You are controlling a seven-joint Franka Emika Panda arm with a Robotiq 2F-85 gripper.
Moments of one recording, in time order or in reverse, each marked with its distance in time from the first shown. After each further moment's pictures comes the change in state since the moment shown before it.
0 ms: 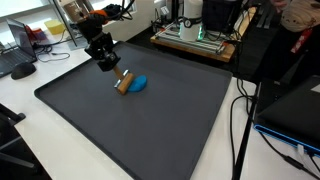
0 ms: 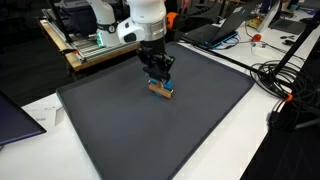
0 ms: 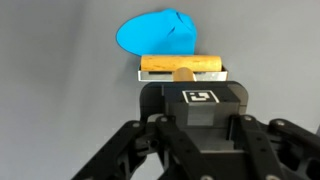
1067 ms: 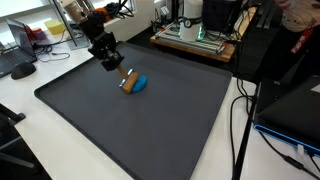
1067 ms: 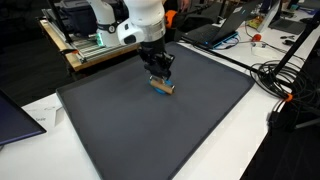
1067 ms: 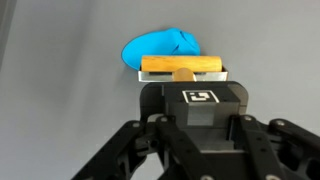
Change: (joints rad) arm -0.038 -0.003 0.035 -0.001 0.046 -0.056 -0.024
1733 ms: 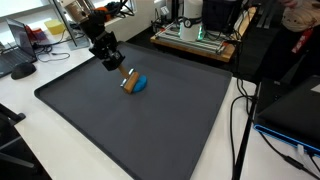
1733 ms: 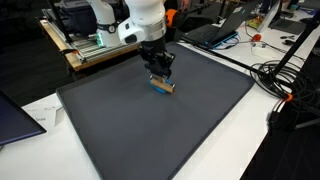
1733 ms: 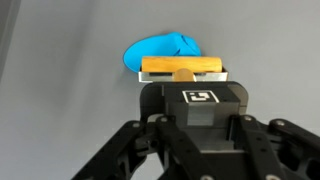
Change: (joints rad) arm -0.007 -0.005 0.011 -0.002 0.000 -0.011 -0.006
